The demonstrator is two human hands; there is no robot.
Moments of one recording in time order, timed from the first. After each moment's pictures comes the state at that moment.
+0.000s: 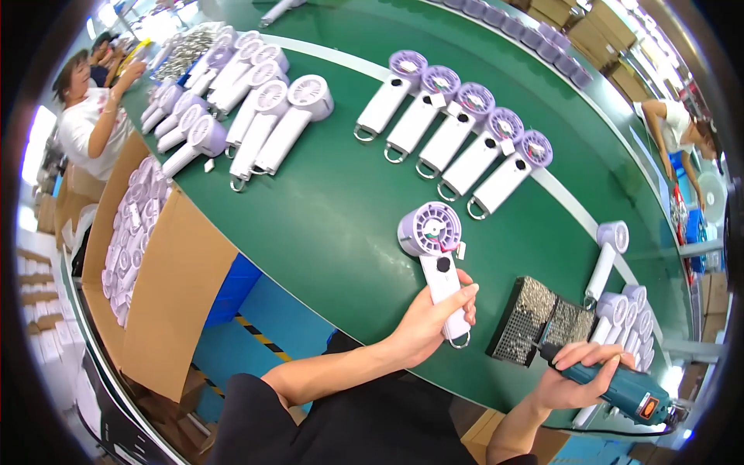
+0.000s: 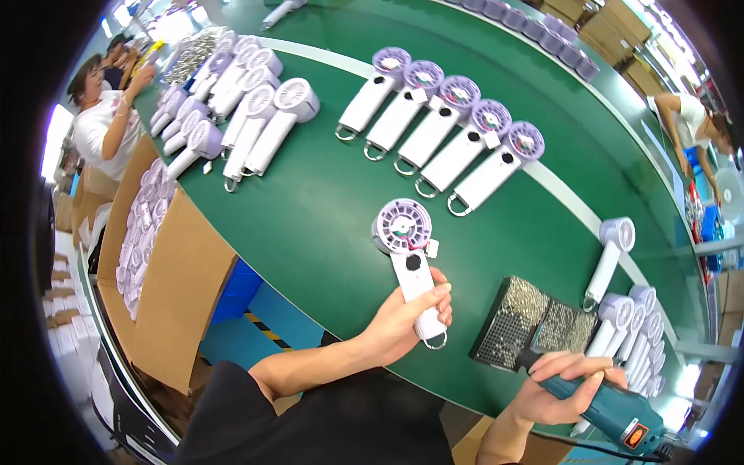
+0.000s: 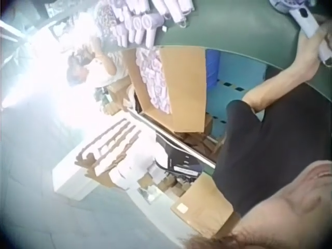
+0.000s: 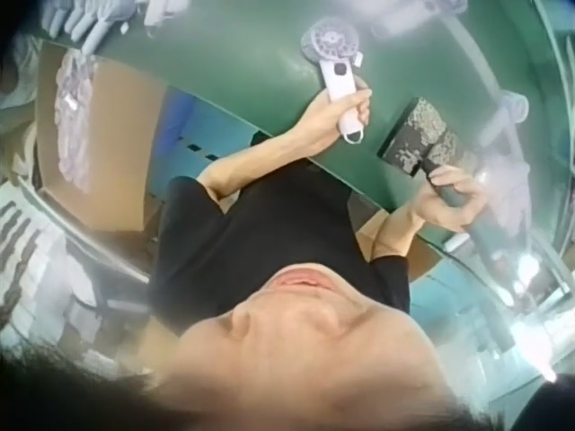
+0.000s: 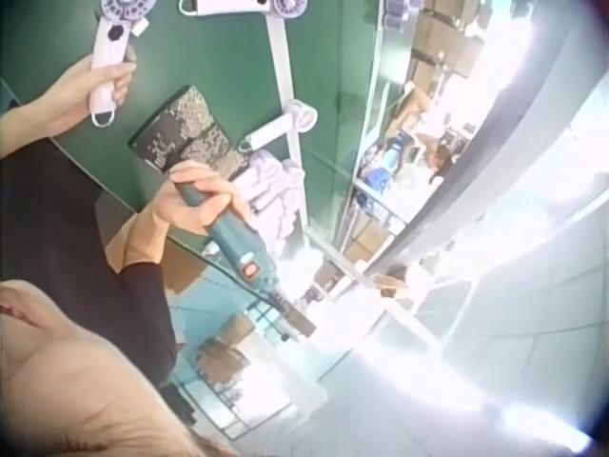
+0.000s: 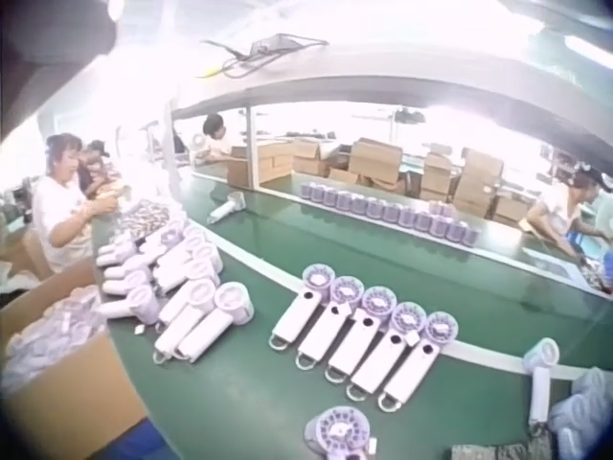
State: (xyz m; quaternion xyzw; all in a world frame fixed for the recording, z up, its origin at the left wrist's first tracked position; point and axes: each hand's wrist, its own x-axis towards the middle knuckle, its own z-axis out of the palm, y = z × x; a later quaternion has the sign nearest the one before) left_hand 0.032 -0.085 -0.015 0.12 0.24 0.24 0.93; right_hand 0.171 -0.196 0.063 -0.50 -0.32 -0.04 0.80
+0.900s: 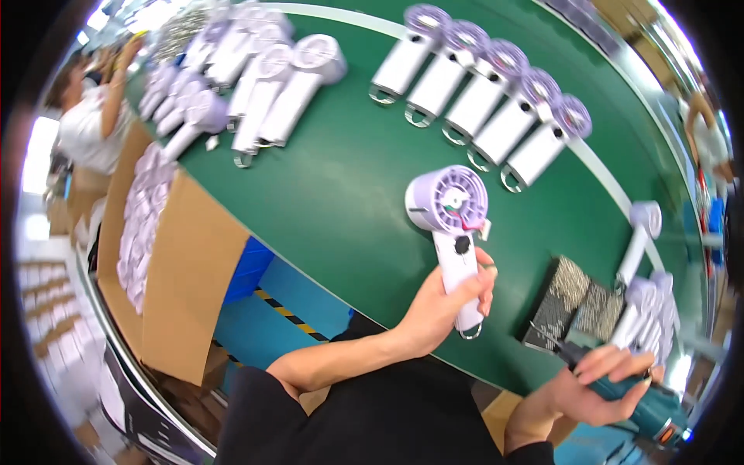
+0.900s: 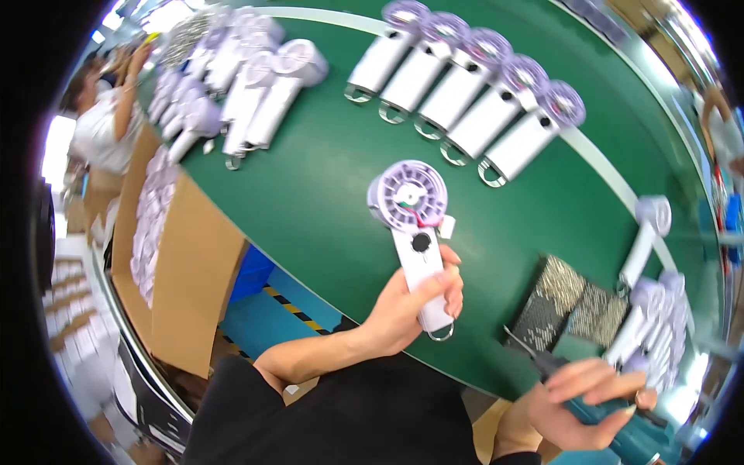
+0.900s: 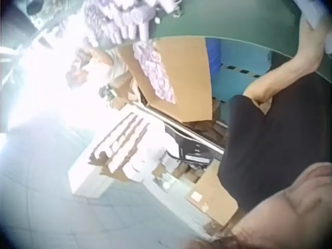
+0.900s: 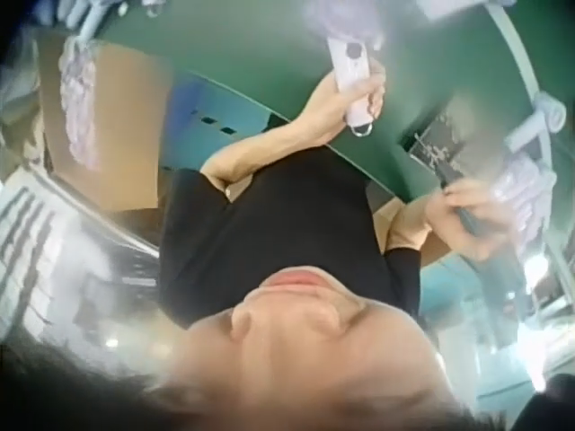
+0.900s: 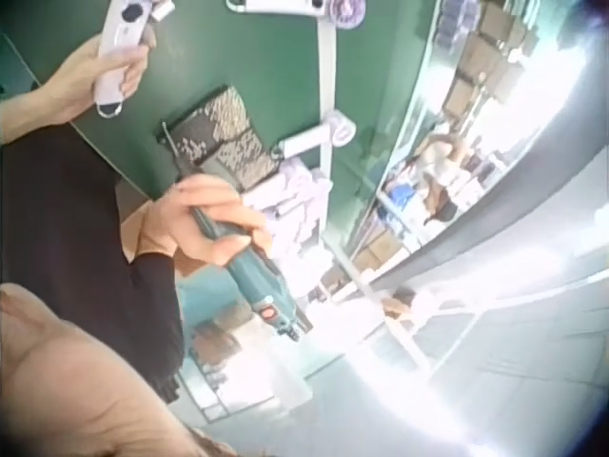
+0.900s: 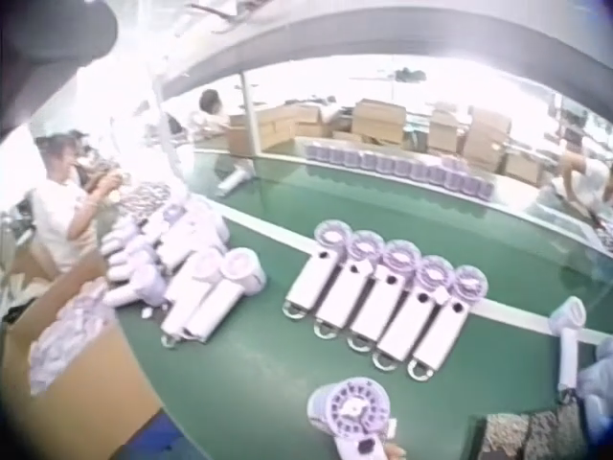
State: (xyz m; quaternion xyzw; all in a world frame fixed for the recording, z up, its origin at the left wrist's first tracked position) left_hand 0.012 -0.076 -0.008 0.20 0.25 0.27 0.91; right_hand 0.149 -0.181 0.075 -0.40 -0.35 0.04 0.85
